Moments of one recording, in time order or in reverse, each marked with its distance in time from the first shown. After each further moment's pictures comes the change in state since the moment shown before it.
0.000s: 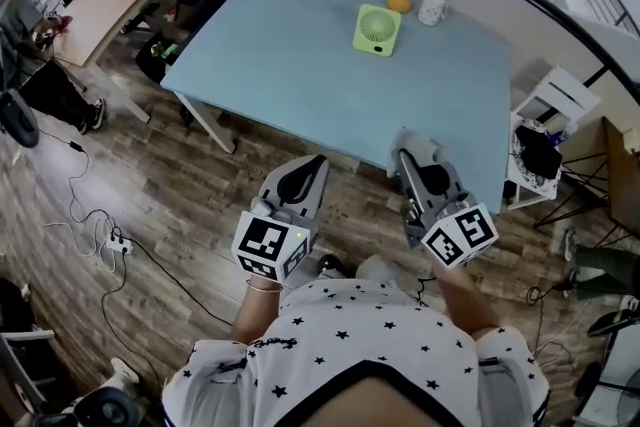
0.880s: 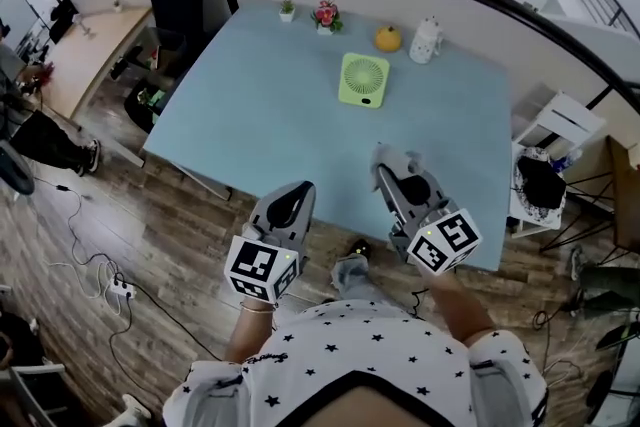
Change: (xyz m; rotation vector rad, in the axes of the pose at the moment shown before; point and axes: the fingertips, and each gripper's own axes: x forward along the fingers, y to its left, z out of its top) left arm 0.121 0.071 0.009 0.014 0.057 0.010; right arm 0.109 -0.106 -0.002 0.037 0.006 0.038
